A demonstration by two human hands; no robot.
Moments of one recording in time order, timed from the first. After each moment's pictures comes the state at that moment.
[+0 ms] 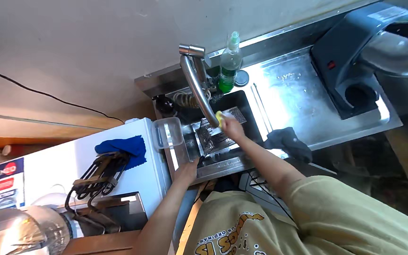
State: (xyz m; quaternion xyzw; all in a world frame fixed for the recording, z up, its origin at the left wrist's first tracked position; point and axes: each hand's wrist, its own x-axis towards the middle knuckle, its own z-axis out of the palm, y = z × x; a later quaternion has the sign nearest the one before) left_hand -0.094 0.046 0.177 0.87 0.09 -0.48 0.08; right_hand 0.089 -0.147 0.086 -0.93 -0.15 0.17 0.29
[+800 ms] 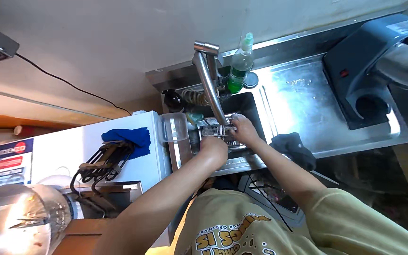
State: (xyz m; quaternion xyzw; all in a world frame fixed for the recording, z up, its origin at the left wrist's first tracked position) left_hand -0.007 -0.038 0.326 0.87 -0.04 -0.49 -0.01; right_hand 0.087 -0.177 0.112 -0.92 -0.28 0.16 0.23
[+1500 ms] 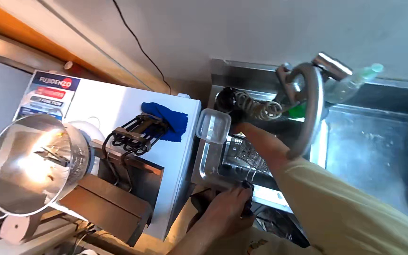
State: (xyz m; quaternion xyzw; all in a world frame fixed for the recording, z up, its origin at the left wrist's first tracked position) left_hand -0.148 0.005 0.262 0.88 0.07 -0.21 0.43; right_hand 0.148 0.059 0.002 -0.78 -0.42 0.47 -0.03
